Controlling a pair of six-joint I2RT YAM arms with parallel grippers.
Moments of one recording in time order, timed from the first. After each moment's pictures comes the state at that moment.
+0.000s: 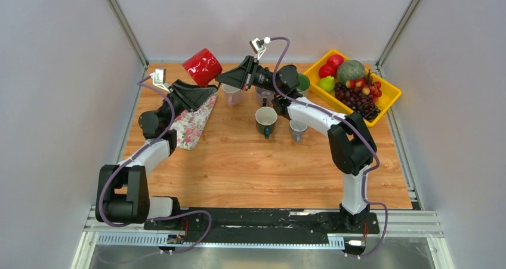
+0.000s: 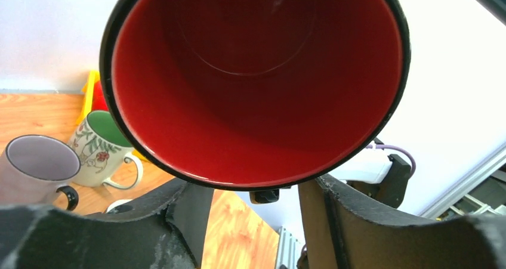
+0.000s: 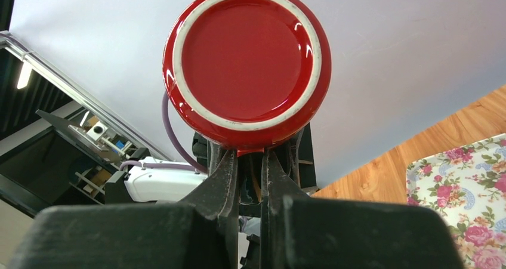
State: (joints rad) left arm -0.05 1.31 0.61 1.39 0.79 -1.33; right arm 0.63 1.96 1.50 1.00 -0.75 1.26
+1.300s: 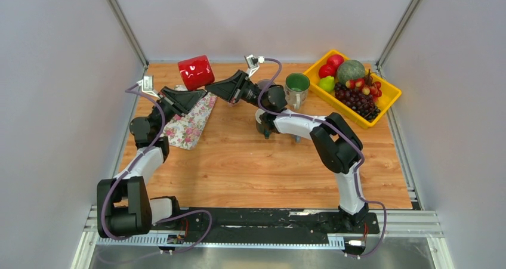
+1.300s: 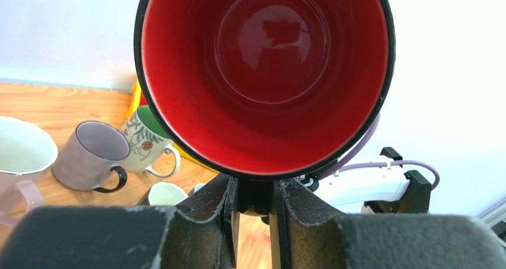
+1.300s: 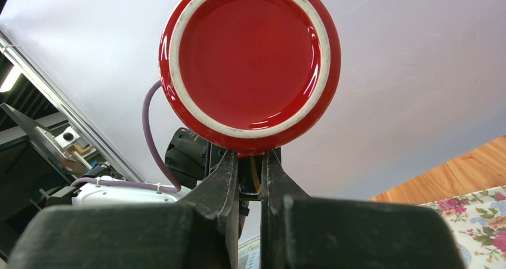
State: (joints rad) left arm 0.09 1.22 0.53 1.30 0.82 -1.28; right arm 0.75 2.06 1.41 1.31 -0.53 1.16
